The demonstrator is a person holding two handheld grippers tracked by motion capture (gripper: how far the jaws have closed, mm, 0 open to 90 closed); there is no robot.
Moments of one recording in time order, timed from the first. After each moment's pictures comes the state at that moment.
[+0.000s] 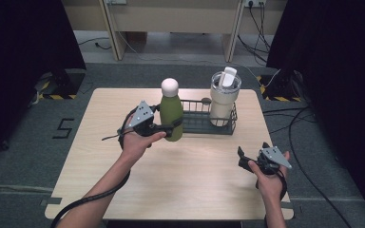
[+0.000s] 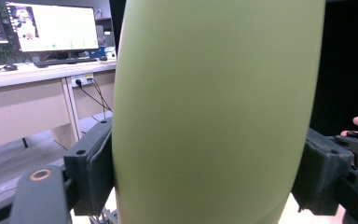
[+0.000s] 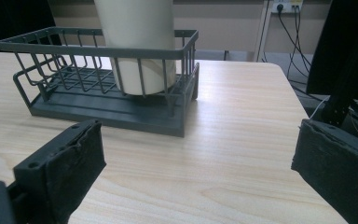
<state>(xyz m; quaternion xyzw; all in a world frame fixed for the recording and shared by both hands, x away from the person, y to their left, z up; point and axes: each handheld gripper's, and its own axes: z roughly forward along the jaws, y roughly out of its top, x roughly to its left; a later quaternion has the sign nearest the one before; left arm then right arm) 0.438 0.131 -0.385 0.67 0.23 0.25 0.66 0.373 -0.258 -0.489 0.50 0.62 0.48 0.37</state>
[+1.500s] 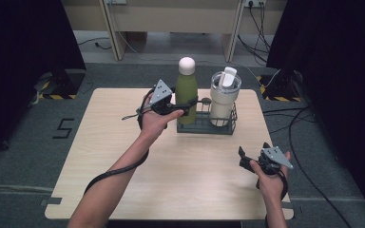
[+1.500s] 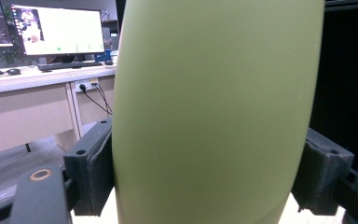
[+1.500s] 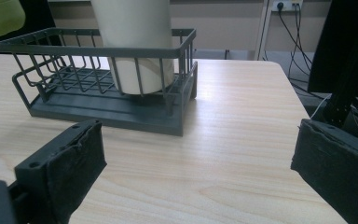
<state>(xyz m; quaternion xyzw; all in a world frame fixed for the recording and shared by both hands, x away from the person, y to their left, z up) 0.496 0.086 -0.363 0.66 0.25 0.25 0.66 0.374 -0.262 -0.491 0.50 0.61 0.48 0.37</state>
